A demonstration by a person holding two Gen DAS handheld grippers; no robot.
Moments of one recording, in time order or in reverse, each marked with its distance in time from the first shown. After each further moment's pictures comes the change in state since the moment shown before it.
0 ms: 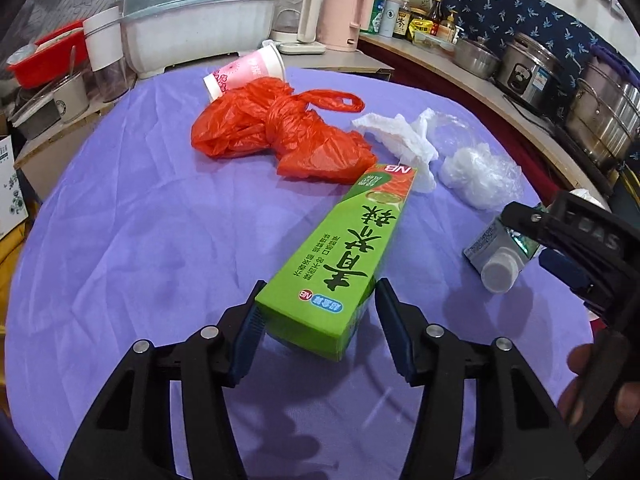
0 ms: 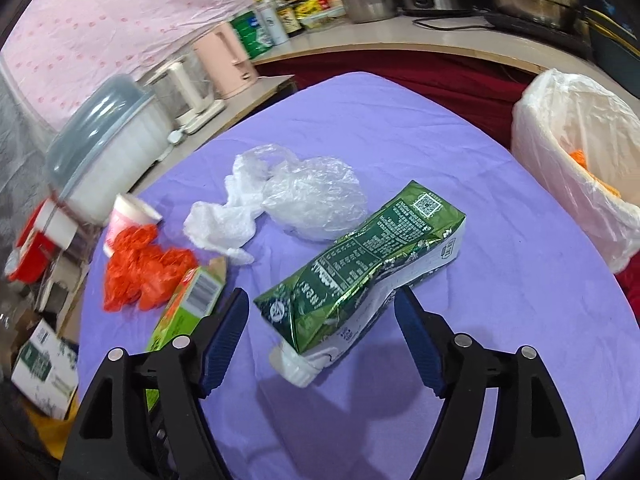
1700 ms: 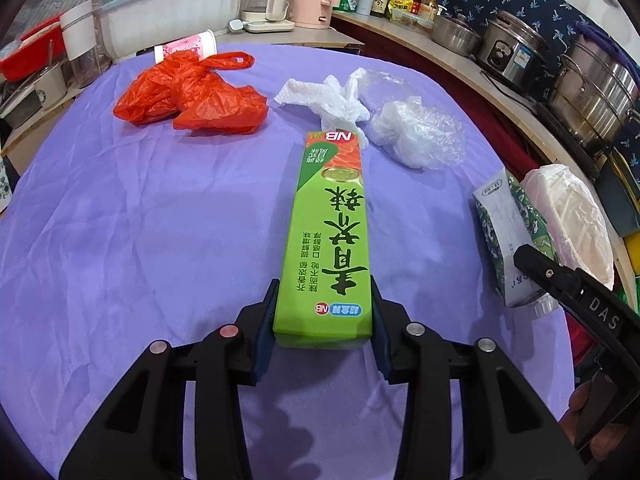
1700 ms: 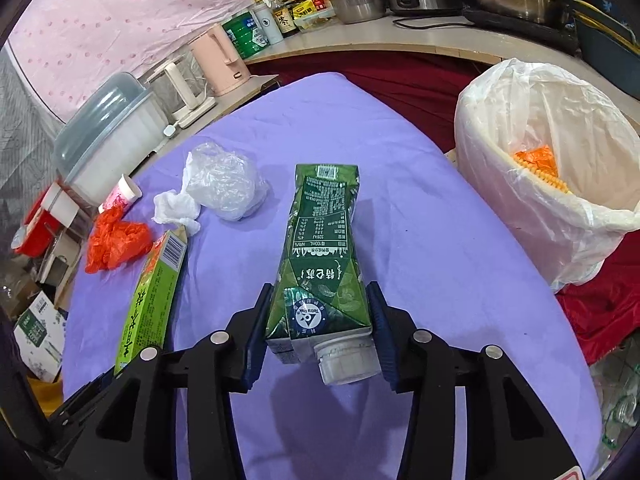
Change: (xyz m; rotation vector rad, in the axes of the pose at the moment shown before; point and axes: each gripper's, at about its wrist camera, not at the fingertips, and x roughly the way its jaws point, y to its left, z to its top) left arm 0.003 -0.073 -0.025 -0.002 0.068 -0.026; right arm -0.032 -0.098 -0.005 -0.073 0.013 0.054
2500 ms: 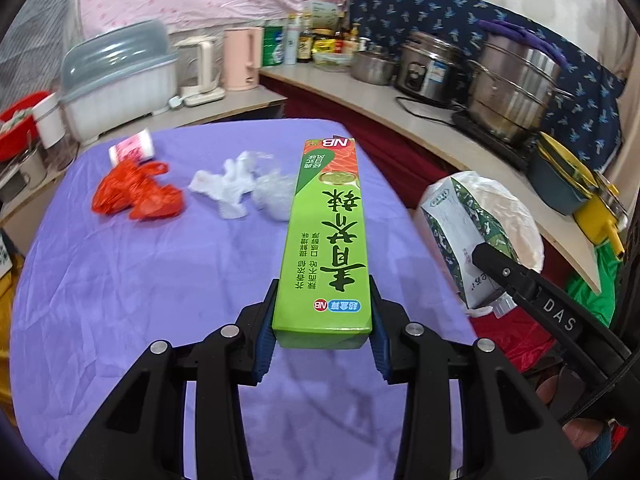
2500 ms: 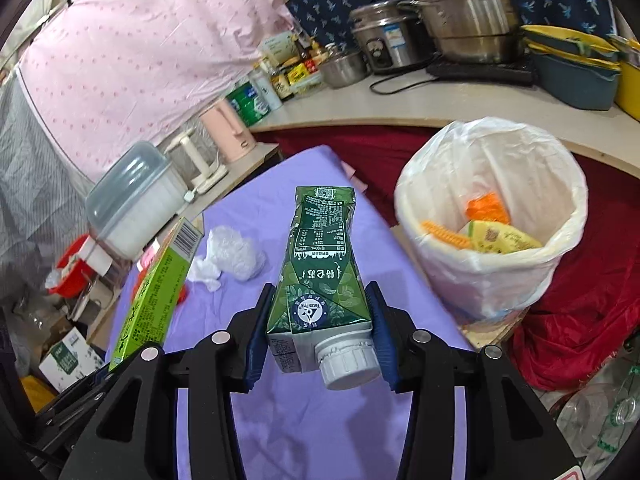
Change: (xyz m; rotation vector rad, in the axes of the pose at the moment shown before) left arm -0.105 -0.110 -0.003 0.175 -0.144 -0.099; right arm -0.112 -0.063 0.014 0.072 -0.189 0.070
